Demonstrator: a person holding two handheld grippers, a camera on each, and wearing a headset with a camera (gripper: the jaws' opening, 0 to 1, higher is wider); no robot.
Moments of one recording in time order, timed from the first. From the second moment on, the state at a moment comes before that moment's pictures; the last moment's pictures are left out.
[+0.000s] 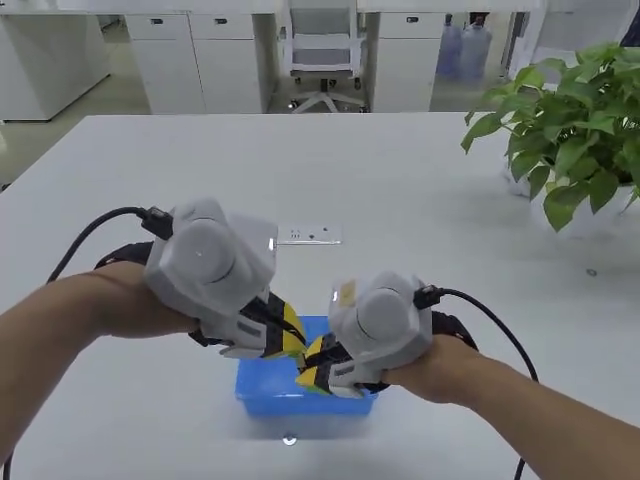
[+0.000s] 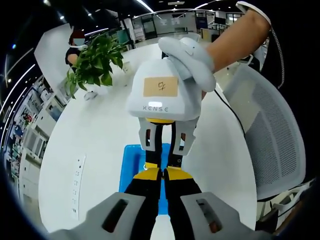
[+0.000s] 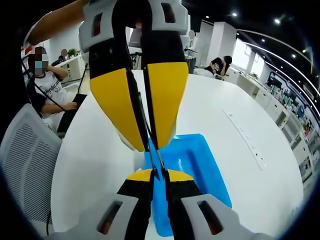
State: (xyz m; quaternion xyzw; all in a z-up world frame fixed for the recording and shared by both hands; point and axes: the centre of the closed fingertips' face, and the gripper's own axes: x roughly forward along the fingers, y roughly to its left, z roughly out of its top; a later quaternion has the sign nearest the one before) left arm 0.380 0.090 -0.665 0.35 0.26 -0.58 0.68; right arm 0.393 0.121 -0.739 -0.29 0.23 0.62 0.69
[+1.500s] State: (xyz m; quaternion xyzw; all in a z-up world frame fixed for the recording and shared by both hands) left arm 0.340 0.100 -0.693 0.32 0.28 -0.58 0.69; right arm 0.351 0.129 -0.766 -0.28 0.24 0.64 0.68
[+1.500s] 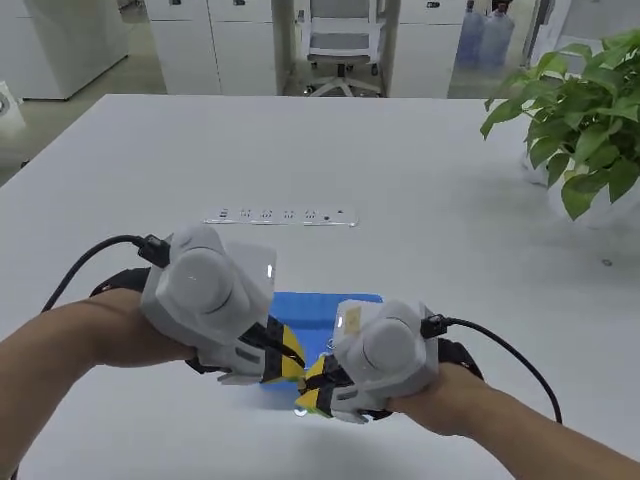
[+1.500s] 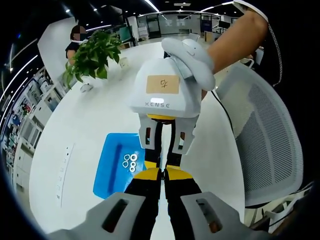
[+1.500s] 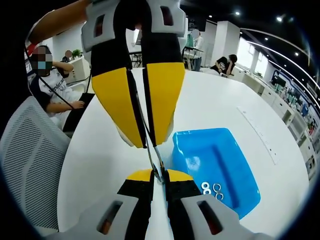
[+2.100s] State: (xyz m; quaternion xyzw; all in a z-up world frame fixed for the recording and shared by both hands) left arm 0.340 0.106 -0.714 0.32 0.30 -0.59 0.68; right arm 0.348 0.134 -0.786 -0.26 0.24 0.64 0.68
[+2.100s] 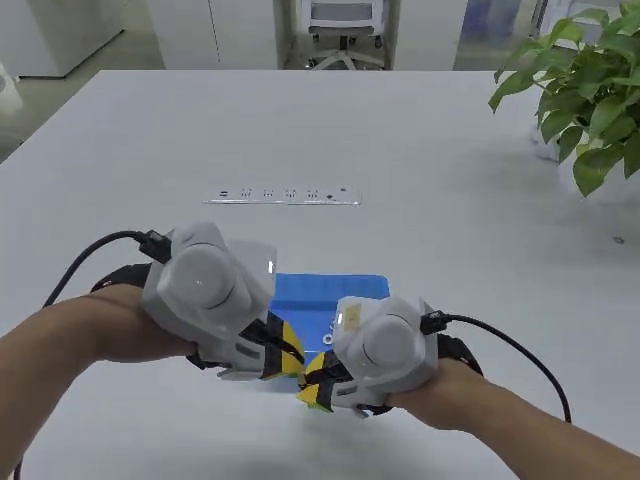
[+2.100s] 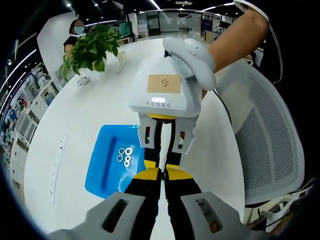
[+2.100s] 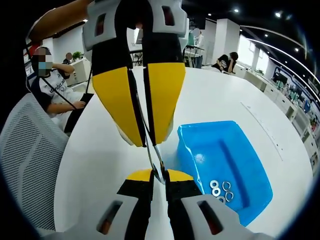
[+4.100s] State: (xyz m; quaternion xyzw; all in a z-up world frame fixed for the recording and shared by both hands) left arm 0.351 0.100 -0.717 0.31 0.30 -0.59 0.68; right arm 0.352 0.133 -0.793 -0.24 0.27 0.64 0.68
